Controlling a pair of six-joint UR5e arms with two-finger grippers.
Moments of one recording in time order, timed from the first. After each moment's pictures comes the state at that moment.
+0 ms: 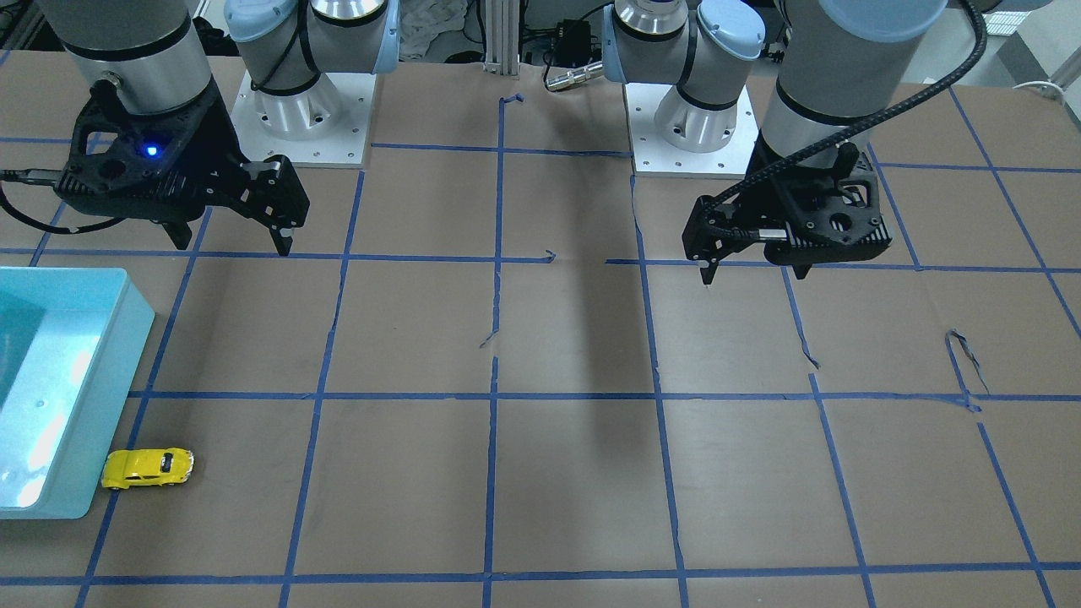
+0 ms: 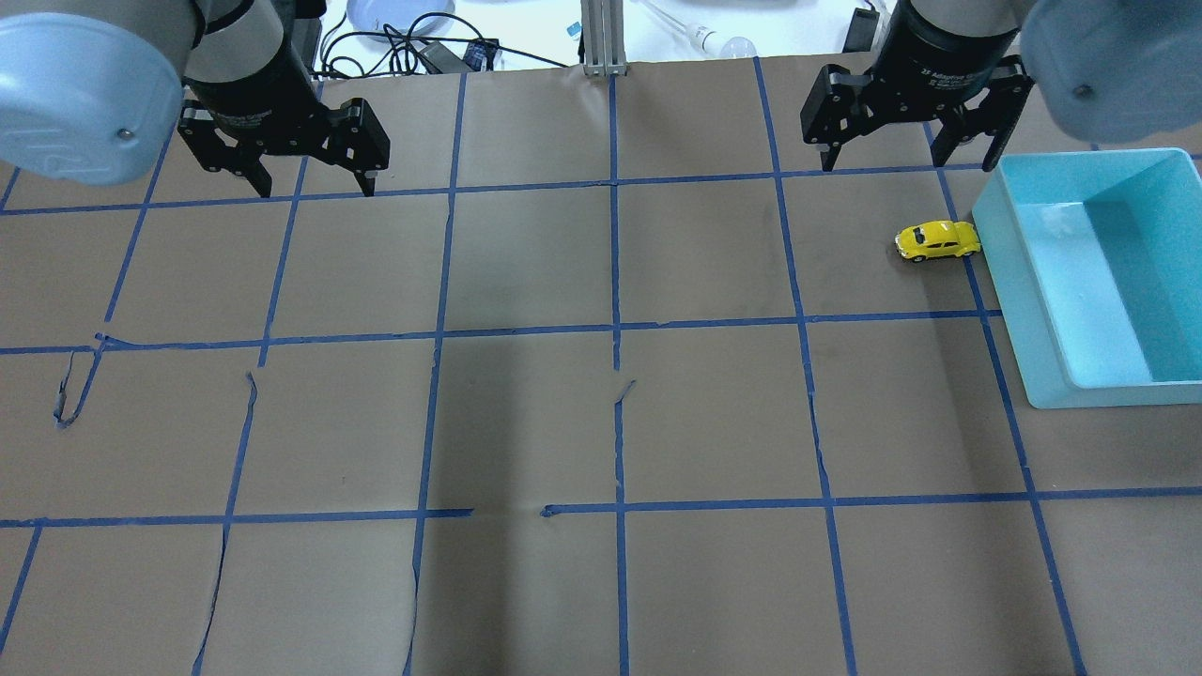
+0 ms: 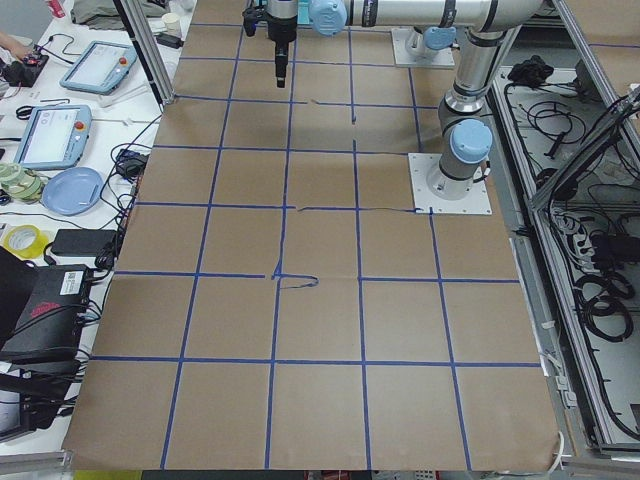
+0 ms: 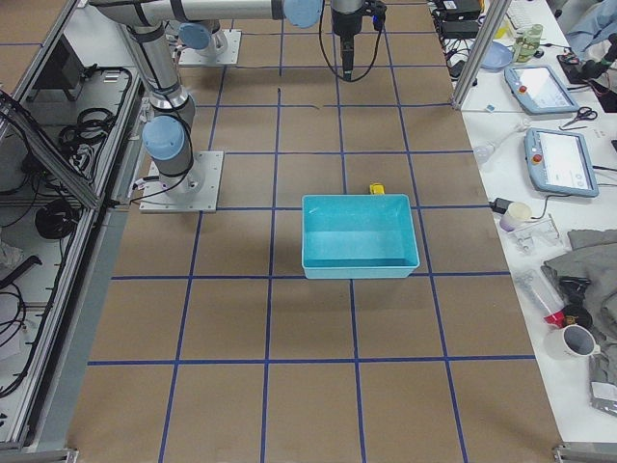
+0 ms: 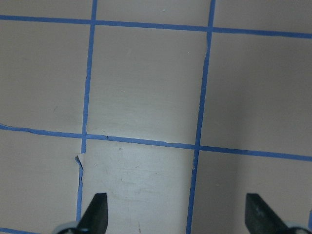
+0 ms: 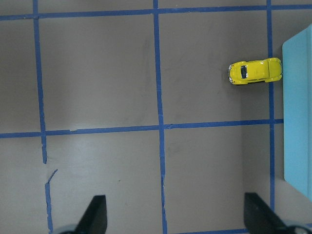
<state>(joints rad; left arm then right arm) -1.59 -1.66 -1.53 -1.46 1.65 -0.05 1.59 -1.52 1.51 -1.65 -1.61 0.06</state>
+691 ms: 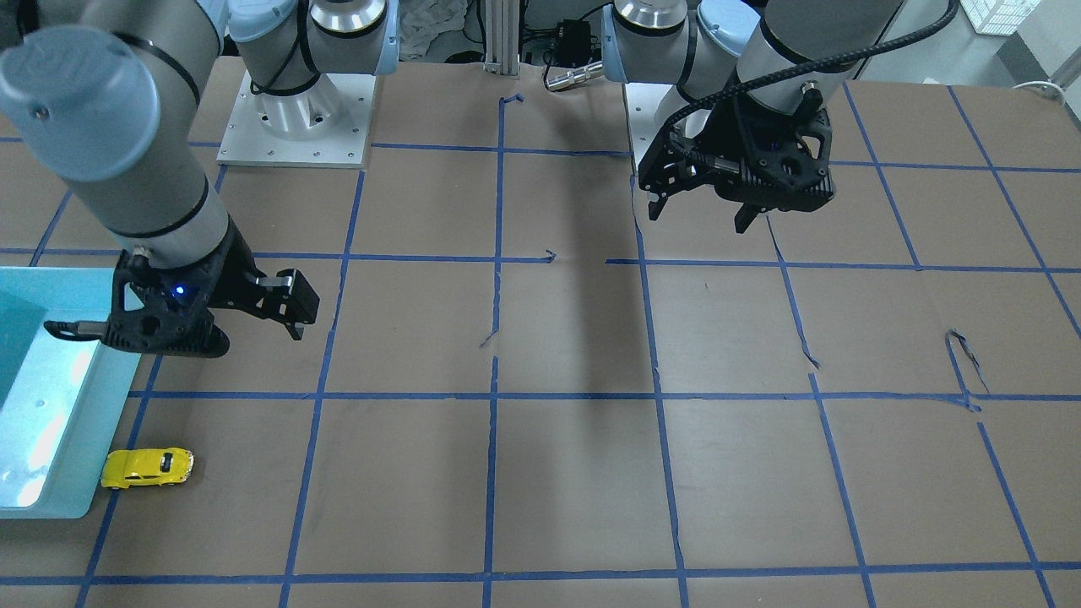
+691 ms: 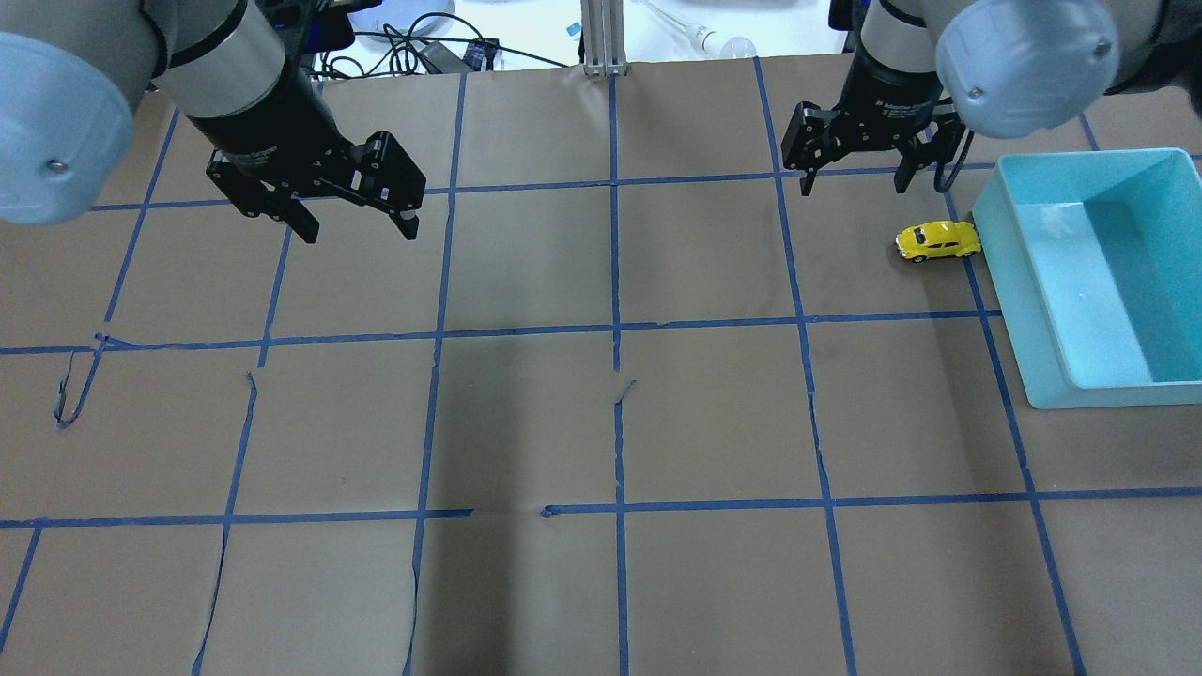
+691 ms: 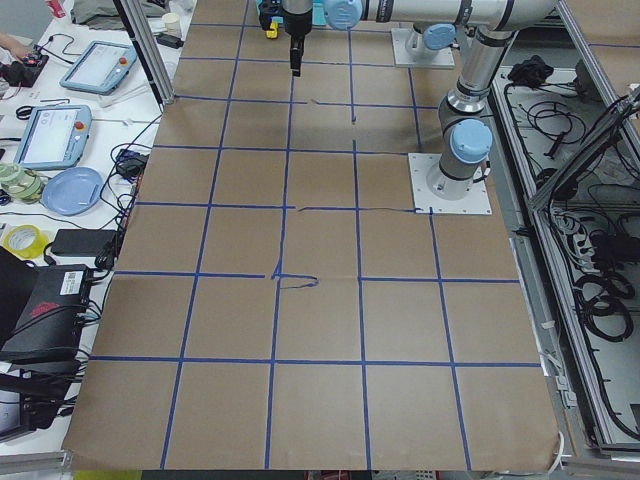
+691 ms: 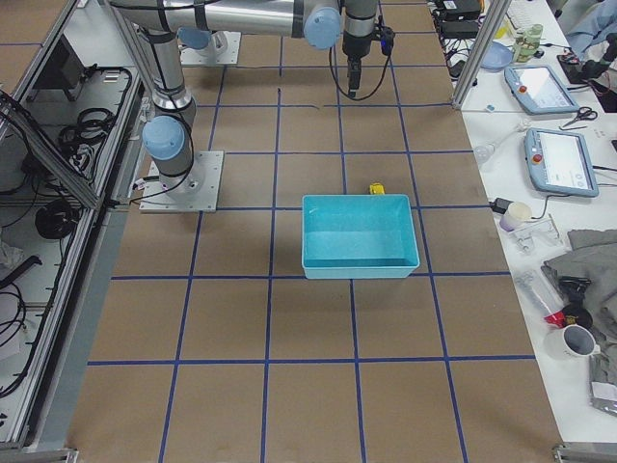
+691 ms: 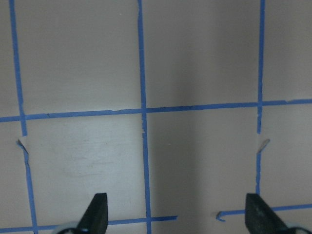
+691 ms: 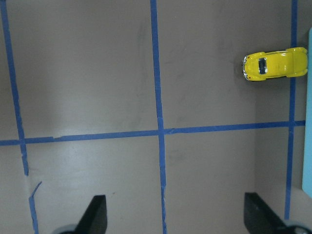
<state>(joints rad) -1.59 -1.57 -1.56 -1.60 1.49 0.06 1.58 -1.33 1.51 -1.75 -1.60 0.04</state>
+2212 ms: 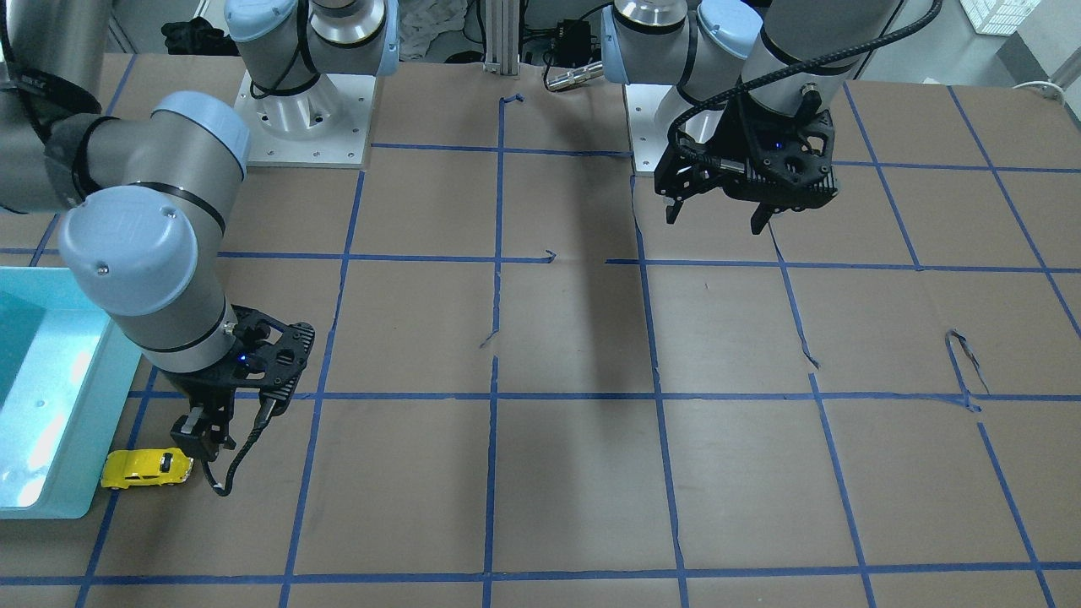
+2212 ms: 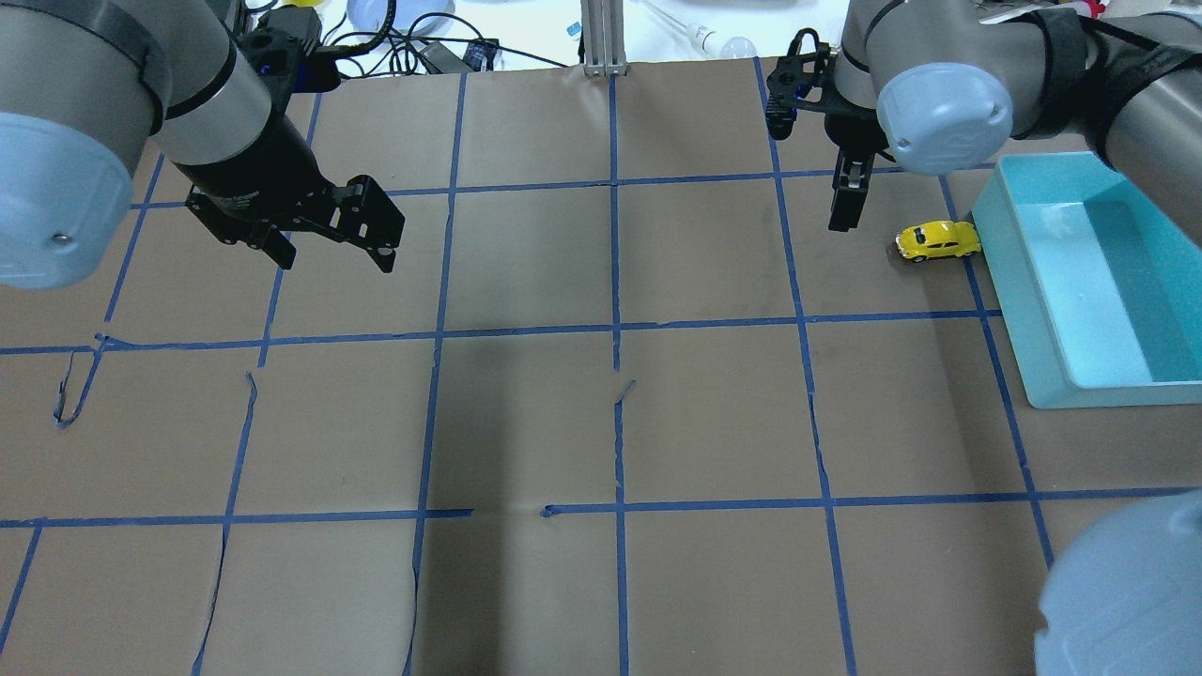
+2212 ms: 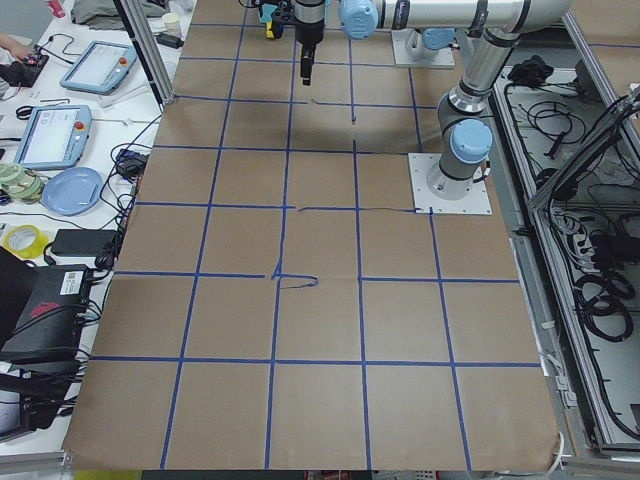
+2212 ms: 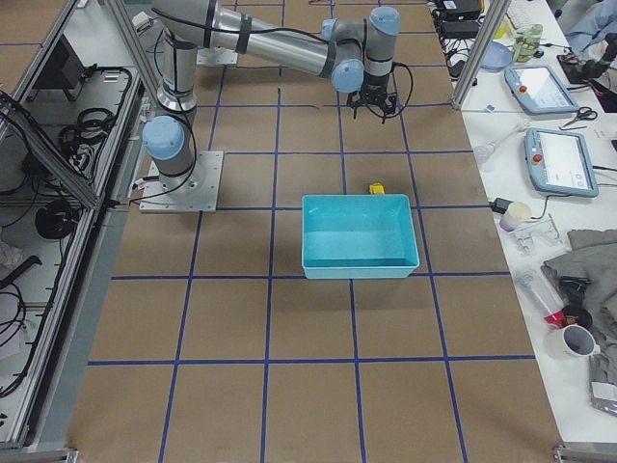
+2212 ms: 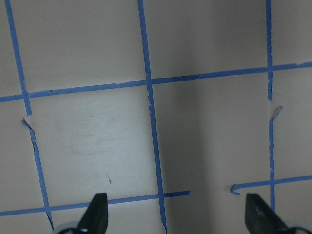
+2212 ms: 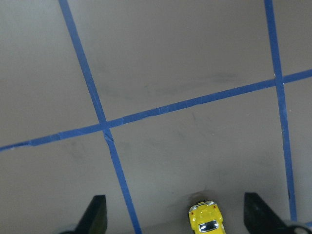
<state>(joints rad) -1.57 -1.53 -1.66 -1.50 1.53 0.08 1.55 -1.18 1.54 -1.96 -1.69 -1.48</state>
